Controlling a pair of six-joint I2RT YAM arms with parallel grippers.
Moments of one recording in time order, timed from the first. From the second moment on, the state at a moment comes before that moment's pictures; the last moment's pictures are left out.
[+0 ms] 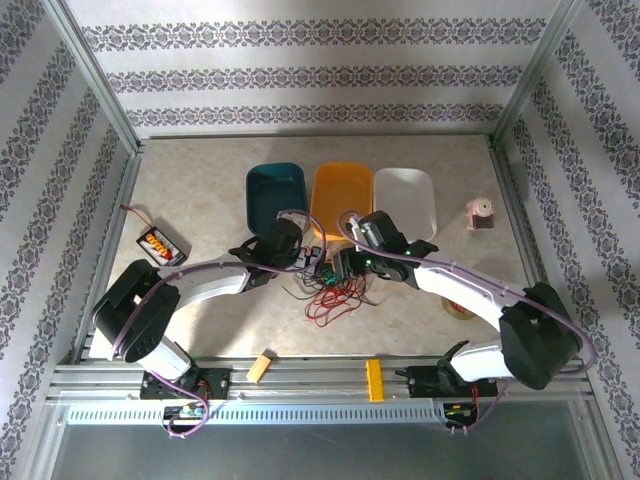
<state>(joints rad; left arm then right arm) -0.69 1.58 0.83 -0.02 -0.12 -0.37 0.61 1.33 0.79 -0.34 -0.19 0.40</state>
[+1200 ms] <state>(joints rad) -0.69 1.69 0.89 -0.06 -0.15 -0.35 0.56 1.51 0.73 -0.33 -0.08 0.45</state>
